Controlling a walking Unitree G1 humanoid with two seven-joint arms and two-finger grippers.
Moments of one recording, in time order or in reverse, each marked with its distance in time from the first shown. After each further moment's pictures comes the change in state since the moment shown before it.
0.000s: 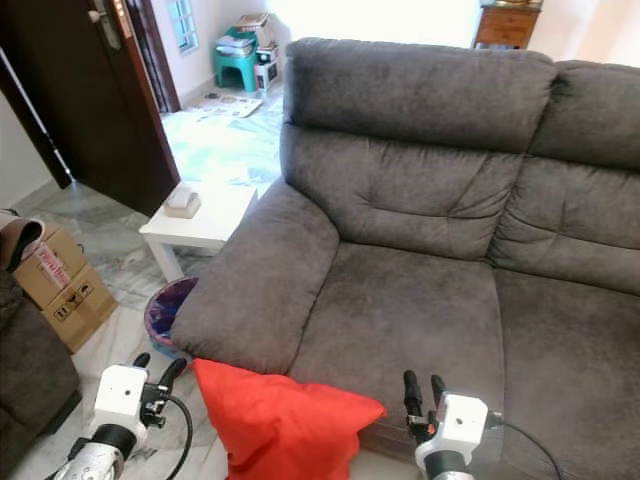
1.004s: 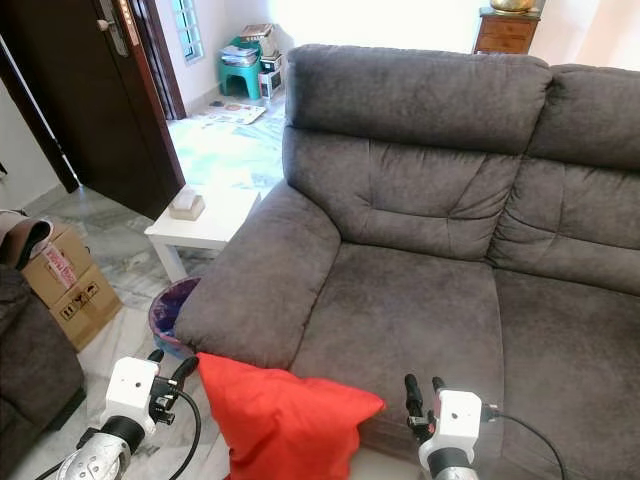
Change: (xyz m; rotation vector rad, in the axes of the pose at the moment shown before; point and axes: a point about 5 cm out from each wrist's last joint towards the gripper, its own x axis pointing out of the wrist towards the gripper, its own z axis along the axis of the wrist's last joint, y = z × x) left arm 0.011 -0.010 0.012 -0.019 0.011 -0.082; right arm 0.005 -0.001 -0.002 -0.066 0.069 -0.020
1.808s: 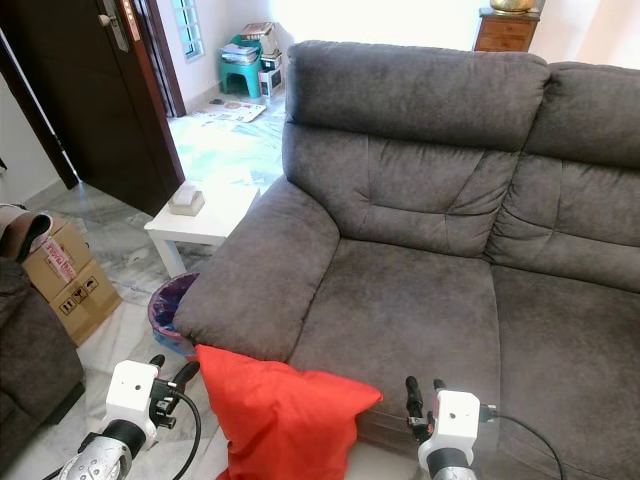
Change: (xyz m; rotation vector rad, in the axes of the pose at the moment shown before) left arm -0.002 -0.002 -0.003 -0.032 0.021 -0.001; right arm 0.003 0.003 0.000 -0.006 0.009 -0.008
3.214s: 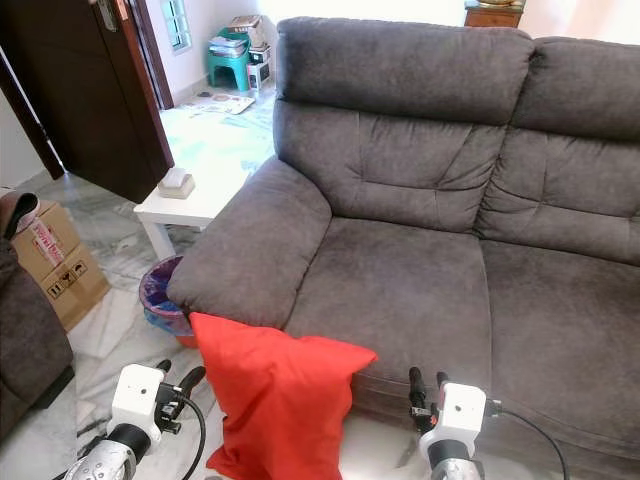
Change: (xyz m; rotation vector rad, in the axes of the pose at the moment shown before) left arm -0.001 -0.006 -0.003 -0.011 0.017 -0.028; right arm 0.004 -0.002 0.005 0.055 -0.024 -0.029
